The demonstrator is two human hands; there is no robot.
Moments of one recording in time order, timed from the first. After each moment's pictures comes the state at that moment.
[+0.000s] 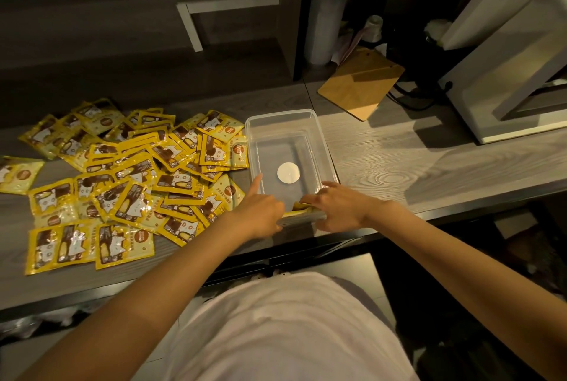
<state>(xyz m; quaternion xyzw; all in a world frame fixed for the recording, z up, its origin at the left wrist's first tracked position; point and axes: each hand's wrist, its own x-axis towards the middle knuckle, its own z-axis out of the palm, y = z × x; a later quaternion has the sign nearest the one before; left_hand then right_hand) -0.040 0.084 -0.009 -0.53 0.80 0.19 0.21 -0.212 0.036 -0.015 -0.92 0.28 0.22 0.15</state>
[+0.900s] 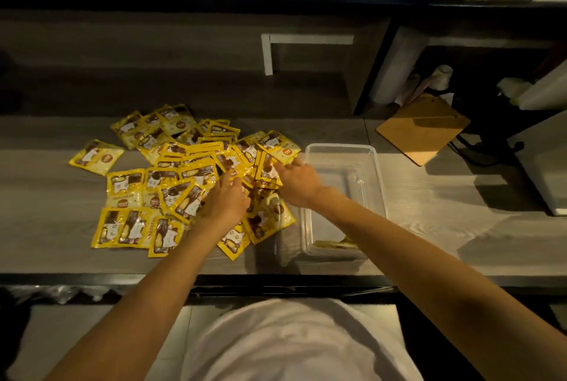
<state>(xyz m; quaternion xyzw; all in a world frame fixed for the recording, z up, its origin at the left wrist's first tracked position) 0.088 0.094 -0.035 -0.85 0.48 0.21 -0.01 -0.038 0.003 -0.012 -0.92 0.36 0.12 0.13</state>
